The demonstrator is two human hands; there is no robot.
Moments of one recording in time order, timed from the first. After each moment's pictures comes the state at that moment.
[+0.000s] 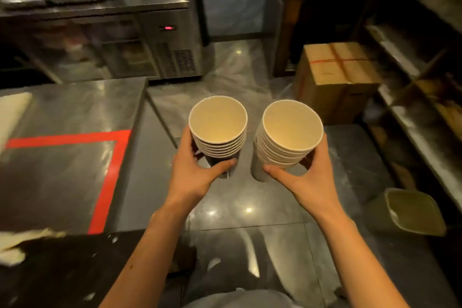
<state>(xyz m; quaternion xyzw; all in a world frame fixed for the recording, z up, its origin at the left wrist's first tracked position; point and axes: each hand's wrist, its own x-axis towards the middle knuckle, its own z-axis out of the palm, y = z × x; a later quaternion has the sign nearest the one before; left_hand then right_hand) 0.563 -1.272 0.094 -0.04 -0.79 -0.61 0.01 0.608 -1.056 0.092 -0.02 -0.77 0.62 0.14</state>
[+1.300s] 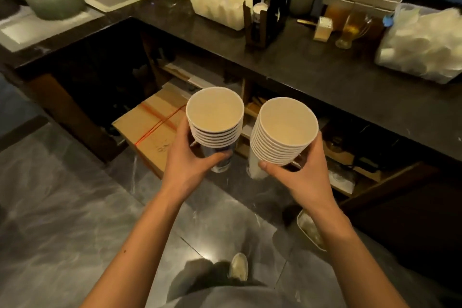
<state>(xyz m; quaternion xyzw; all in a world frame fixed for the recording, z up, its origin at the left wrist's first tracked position) 0.087 -0.663 0.095 -0.43 -0.70 -0.54 -0.19 0.290 -0.569 0.098 -0.39 -0.69 0.49 0.36</state>
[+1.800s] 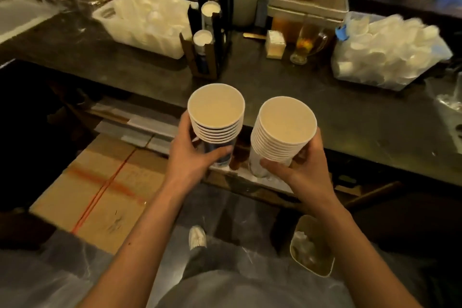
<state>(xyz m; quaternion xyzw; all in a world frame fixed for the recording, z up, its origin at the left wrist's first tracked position) -0.021 -0.375 0.077 -0.50 -0.60 -0.54 -0.31 0.204 -0.350 0.097 -0.50 -0.64 0.42 0.40</state>
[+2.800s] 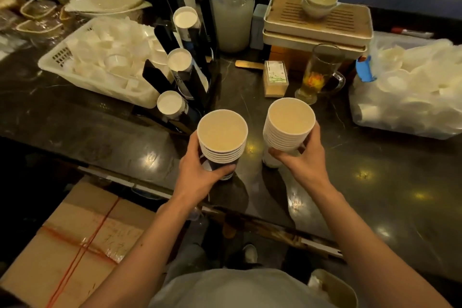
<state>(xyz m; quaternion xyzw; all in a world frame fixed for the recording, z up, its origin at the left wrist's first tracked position) -0.027 -0.106 0.037 -0.49 -0.65 -0.47 -0.35 0.202 -0.024 0.034 -0.54 -0.63 0.39 0.39</state>
